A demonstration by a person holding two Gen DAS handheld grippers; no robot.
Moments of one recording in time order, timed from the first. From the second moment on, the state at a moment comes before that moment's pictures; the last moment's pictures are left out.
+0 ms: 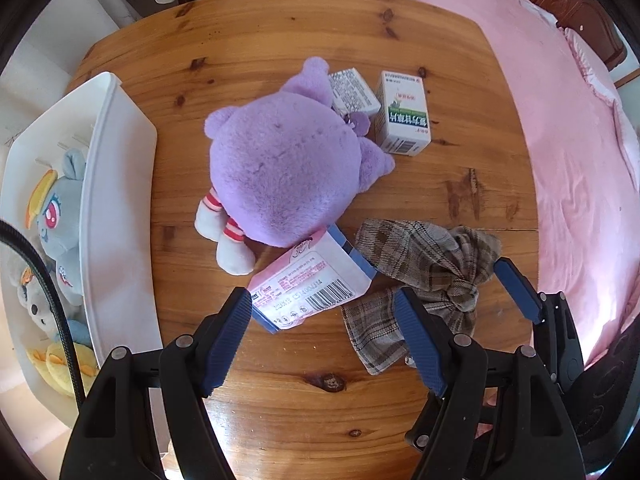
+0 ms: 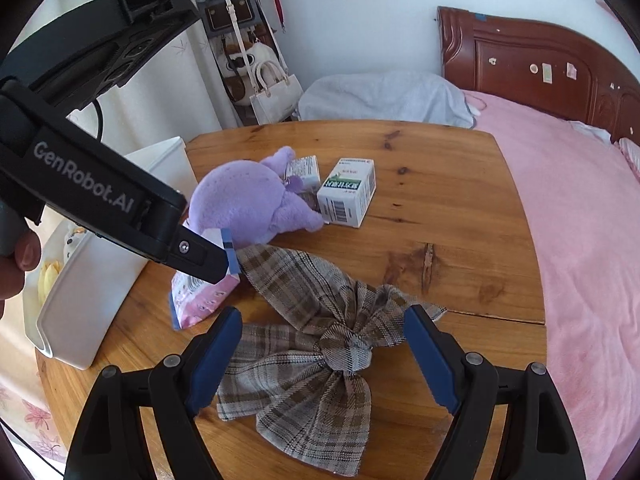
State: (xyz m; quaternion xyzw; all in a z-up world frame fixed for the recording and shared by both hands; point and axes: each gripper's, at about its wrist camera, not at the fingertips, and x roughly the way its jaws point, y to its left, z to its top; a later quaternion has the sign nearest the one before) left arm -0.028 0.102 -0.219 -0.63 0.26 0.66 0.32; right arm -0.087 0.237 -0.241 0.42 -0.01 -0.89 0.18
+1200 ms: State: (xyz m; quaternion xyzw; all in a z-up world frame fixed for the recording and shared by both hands) left arm -0.035 0.087 -0.255 -0.63 0.33 0.63 0.31; right arm -0.099 0.234 -0.265 0.46 0.02 -0.87 0.20
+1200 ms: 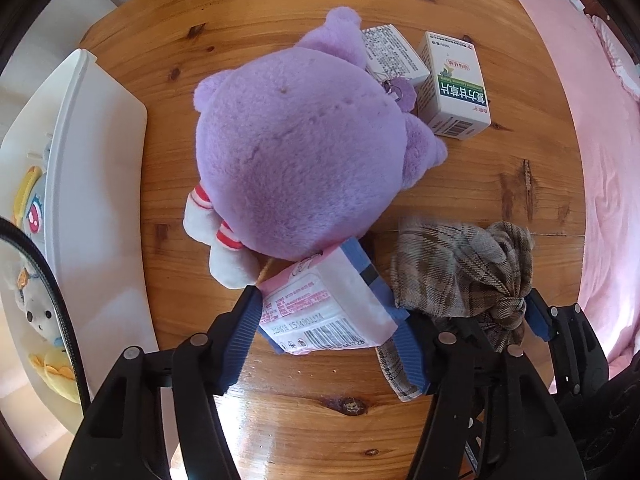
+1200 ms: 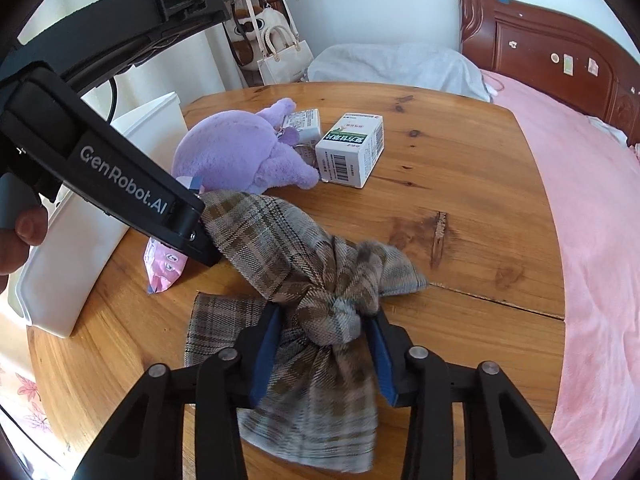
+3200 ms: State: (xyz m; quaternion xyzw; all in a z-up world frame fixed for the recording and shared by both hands) left arm -0.068 0.020 -0.132 -0.54 0.21 0.75 0.32; right arm -0.062 0.145 -0.168 0.41 0.02 -0.88 0.24
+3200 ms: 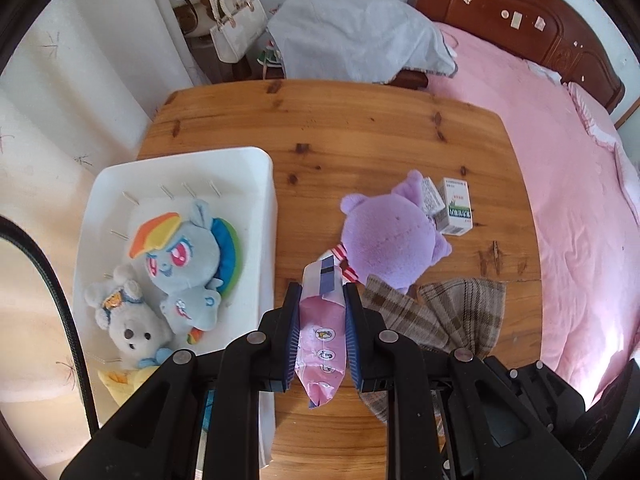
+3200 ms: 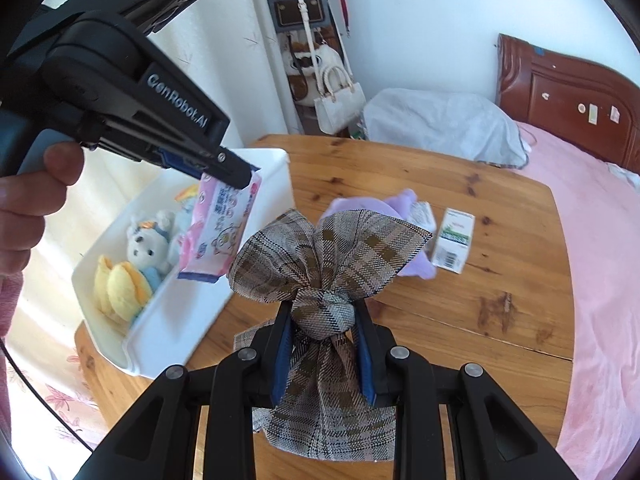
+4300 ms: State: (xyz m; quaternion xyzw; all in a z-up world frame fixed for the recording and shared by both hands) left arm -0.153 -0.123 -0.116 -0.55 0.11 0.79 0.26; right arm -0.040 -0.002 -0.129 0.38 0.03 -0.87 0.30
